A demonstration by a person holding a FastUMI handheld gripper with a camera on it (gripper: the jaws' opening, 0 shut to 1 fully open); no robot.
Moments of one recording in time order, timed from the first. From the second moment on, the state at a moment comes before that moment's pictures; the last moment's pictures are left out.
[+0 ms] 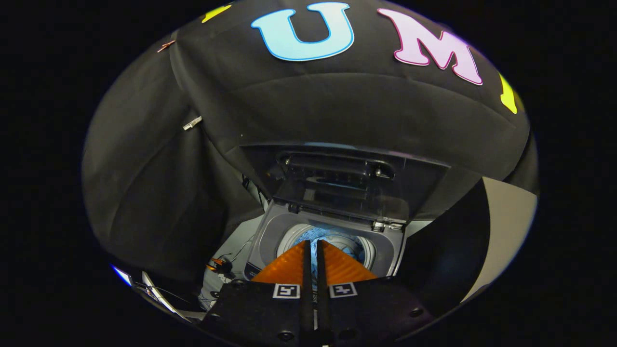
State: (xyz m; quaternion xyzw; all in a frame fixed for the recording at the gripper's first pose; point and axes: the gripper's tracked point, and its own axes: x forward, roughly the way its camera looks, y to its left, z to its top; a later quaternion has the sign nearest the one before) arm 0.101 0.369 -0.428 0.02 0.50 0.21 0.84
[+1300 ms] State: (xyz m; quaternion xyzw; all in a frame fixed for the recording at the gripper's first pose) arm 0.251 0.402 -0.405 0.04 0.43 0.11 0.90
